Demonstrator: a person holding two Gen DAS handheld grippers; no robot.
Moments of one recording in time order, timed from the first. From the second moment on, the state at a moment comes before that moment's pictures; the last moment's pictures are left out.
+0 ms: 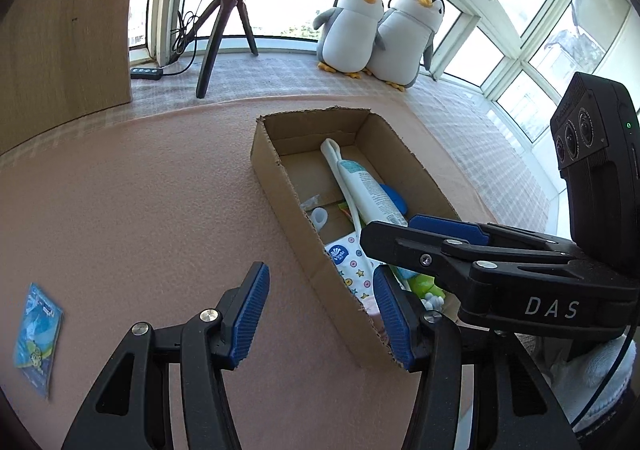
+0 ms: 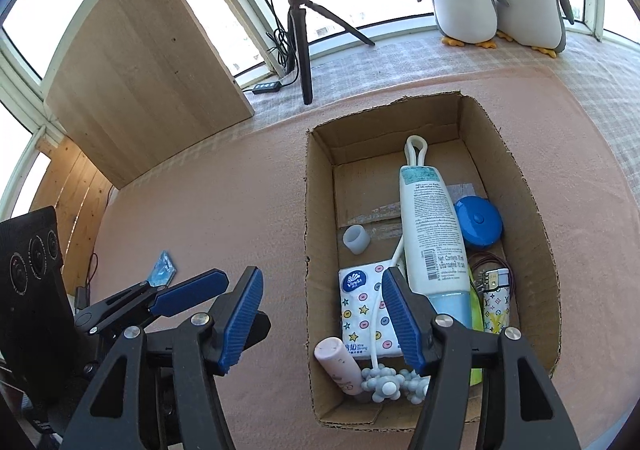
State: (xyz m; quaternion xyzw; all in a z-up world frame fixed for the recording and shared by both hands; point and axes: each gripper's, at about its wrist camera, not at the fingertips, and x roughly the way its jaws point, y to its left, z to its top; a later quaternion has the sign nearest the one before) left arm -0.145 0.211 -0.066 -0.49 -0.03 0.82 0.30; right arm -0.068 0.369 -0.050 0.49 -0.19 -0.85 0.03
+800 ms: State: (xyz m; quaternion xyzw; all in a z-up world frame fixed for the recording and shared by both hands) left arm -0.159 0.004 -0.106 -0.52 -0.05 0.83 0.17; right arm -0.066 0.239 -0.054 0.51 -0.13 -0.85 0.05
